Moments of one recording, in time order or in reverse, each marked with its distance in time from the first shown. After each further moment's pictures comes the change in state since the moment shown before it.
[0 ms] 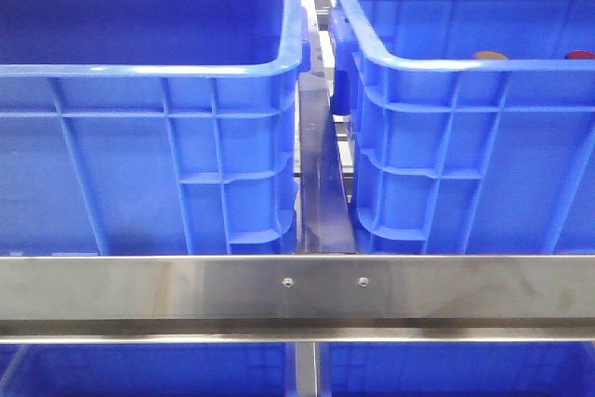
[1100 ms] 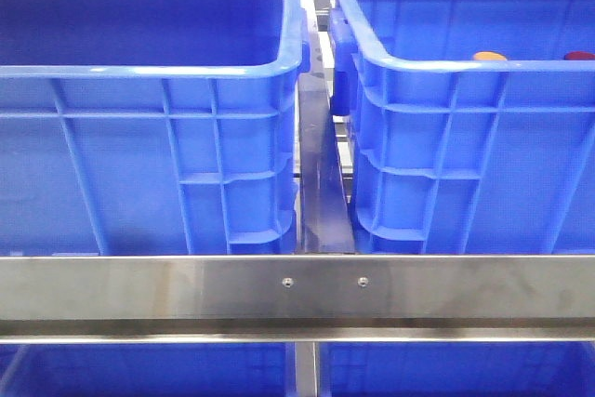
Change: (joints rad) left arm 0.000 0.000 0.000 0.000 0.000 0.000; right arm 0.000 -1.112 0.686 0.012 -0.106 -0.002
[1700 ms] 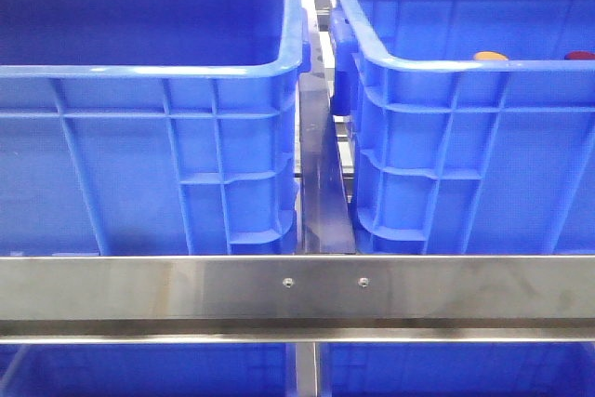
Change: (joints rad) left arm 0.000 0.000 0.000 0.000 0.000 0.000; right arm 0.000 -0.016 0.023 0.000 0.071 0.000
